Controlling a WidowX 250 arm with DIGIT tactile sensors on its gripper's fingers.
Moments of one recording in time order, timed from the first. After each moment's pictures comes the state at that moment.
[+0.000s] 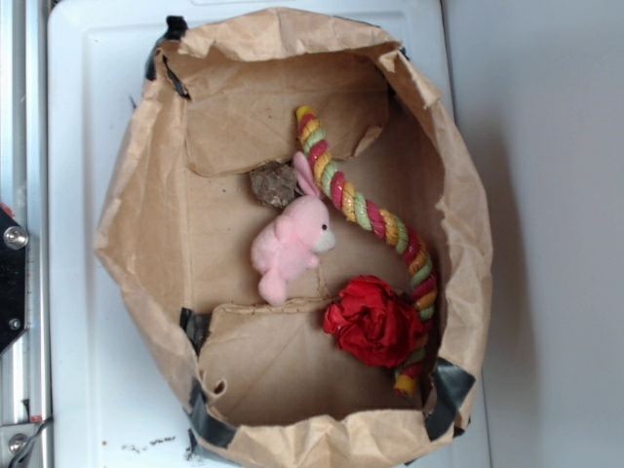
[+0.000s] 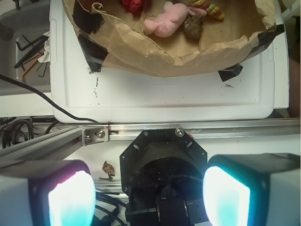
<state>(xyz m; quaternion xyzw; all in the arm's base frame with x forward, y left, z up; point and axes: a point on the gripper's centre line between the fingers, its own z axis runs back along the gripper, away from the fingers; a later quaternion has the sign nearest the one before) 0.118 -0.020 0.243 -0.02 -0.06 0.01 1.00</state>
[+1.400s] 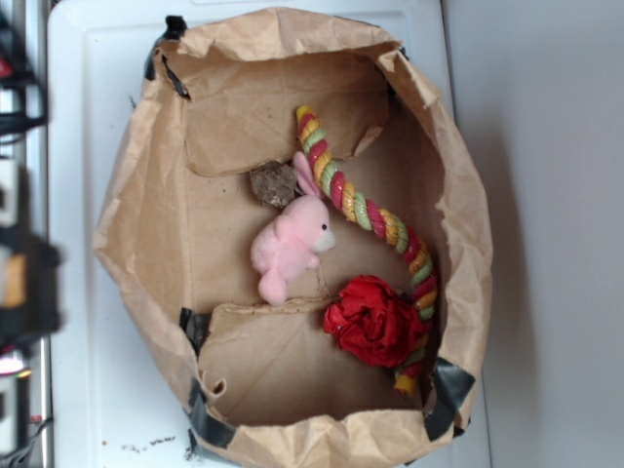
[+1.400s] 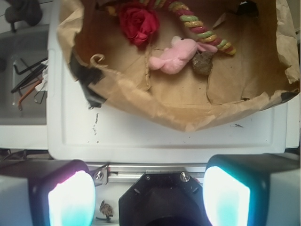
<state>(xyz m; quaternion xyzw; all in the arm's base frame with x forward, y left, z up) 0.178 -0.016 0.220 -0.02 -0.09 0.01 1.00</state>
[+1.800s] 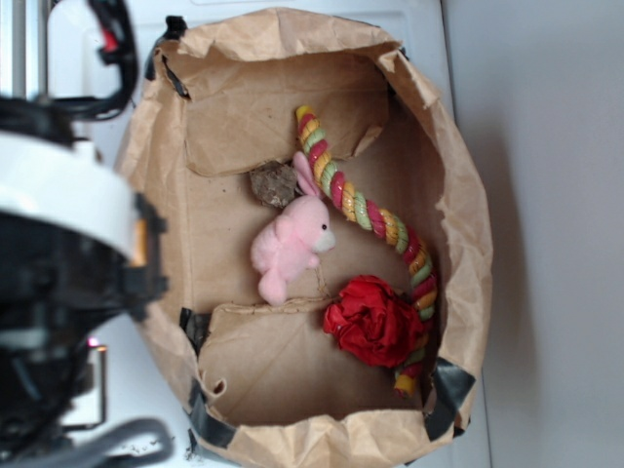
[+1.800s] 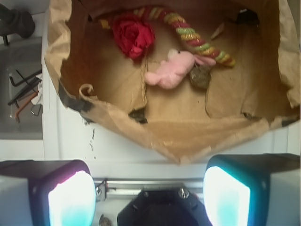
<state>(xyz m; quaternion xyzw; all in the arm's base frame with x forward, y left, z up) 0.206 -0.009 0.214 -0.02 -0.09 0.01 1.00</state>
